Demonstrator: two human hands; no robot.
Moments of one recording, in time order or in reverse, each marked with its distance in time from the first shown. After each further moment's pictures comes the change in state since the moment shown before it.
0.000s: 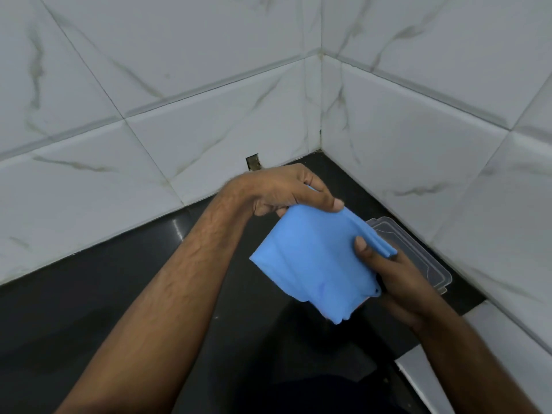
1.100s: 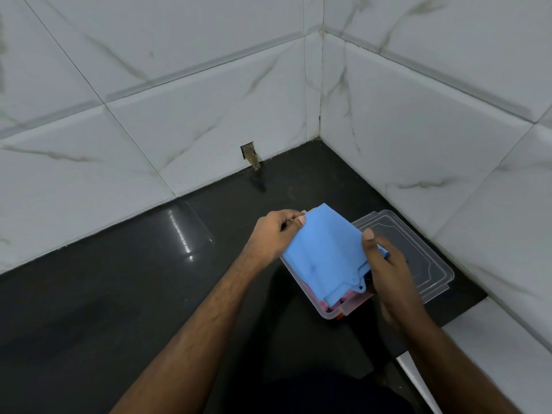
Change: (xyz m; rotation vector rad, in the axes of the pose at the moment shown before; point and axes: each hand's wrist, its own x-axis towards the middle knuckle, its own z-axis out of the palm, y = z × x) left_hand 0.032 -0.127 0.053 0.054 0.572 0.026; right_hand 0.022 0.039 -0.012 -0.410 0.445 -0.043
